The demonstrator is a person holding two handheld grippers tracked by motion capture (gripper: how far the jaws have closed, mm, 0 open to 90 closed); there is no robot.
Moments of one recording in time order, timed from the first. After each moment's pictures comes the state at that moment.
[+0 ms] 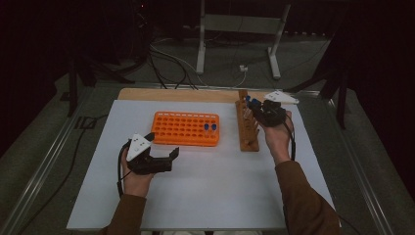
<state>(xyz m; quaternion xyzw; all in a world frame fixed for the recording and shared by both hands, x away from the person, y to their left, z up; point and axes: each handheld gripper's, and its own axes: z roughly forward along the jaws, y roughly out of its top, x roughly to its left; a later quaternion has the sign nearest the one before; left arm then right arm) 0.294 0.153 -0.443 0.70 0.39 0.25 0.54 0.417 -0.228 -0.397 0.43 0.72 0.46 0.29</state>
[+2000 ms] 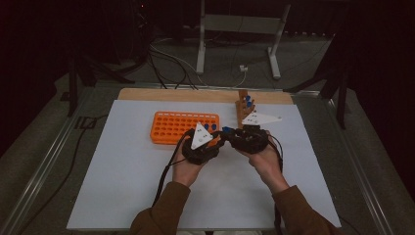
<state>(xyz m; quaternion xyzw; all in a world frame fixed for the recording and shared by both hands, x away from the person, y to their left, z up) 0.327 0.021 -0.436 0.77 0.28 0.21 0.53 0.341 -0.172 -0.392 0.33 0.79 0.50 0.12</state>
